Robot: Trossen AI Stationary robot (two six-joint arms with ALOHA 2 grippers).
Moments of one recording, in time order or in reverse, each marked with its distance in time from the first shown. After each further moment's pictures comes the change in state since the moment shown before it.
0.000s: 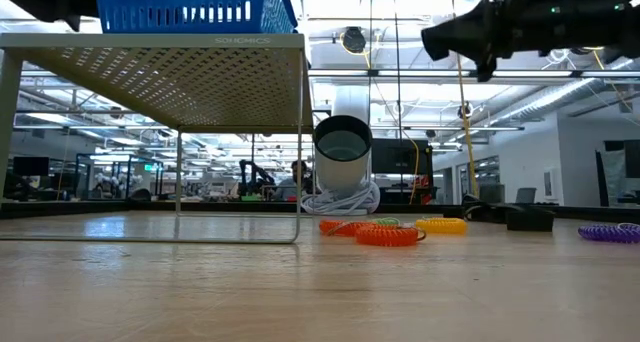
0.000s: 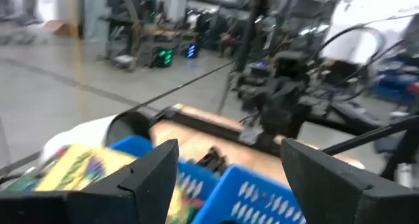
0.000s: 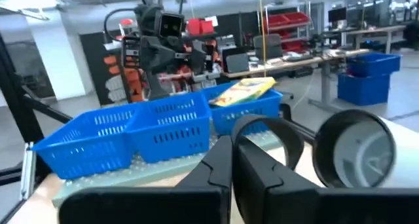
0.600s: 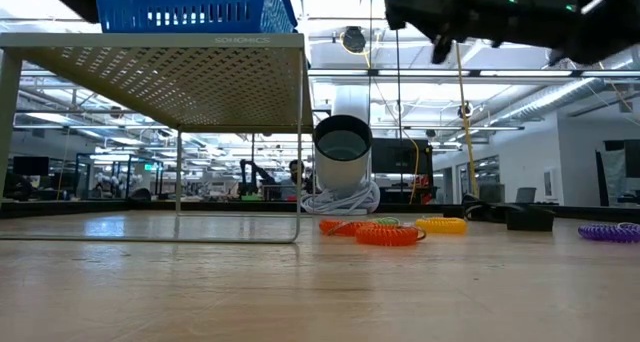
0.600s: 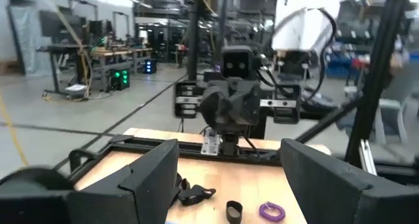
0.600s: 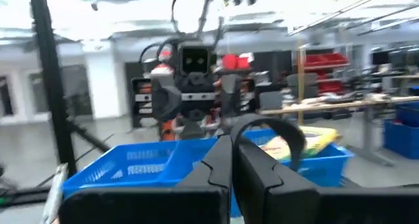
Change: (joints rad) left arm -0.121 0.361 0.136 0.283 0.066 0.169; right arm 0.000 0.391 0.120 0.425 -0.154 -0.080
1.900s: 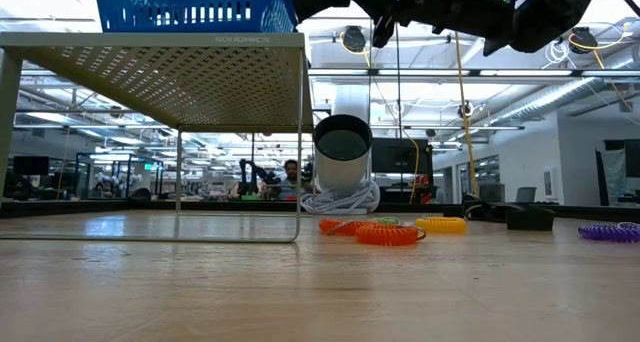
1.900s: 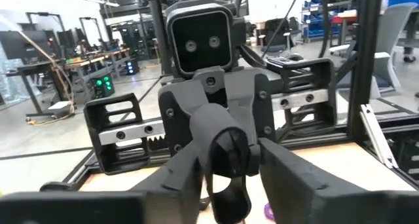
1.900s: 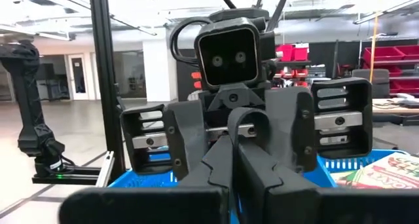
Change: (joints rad) left arm -0.033 0.306 0.255 -0.017 0.043 0.184; right arm -0.002 0.251 0.271 -0.034 -0.249 0.006
